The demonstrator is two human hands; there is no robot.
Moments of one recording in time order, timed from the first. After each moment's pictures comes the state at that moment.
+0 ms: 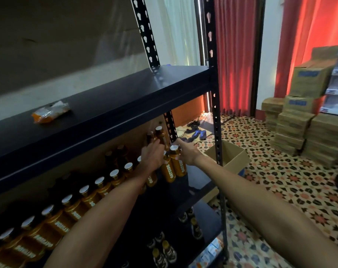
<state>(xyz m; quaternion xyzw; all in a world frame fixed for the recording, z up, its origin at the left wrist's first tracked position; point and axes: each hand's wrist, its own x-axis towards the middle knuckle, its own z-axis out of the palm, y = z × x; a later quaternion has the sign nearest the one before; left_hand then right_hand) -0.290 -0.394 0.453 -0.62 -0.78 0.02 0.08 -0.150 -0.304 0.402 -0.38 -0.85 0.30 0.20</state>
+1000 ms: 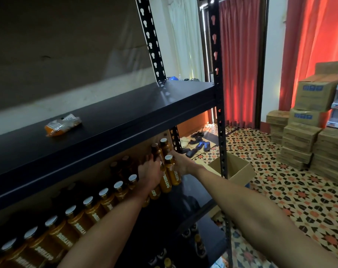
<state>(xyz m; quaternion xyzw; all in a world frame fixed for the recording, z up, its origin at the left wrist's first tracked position) -0.304 -0.409 0.443 -0.55 -0.83 0.01 0.09 -0.183 -0.301 0.415 -0.31 -0.87 0.34 0.16</state>
